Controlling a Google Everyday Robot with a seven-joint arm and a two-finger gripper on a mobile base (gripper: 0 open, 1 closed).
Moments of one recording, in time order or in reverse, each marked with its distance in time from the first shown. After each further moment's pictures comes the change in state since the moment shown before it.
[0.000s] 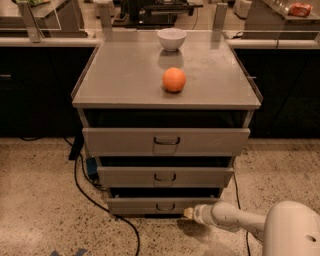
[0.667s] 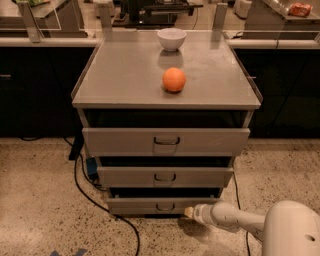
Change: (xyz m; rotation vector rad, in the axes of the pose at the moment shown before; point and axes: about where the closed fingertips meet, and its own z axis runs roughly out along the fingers) arm -0.004 -0.003 0.002 0.014 -0.017 0.010
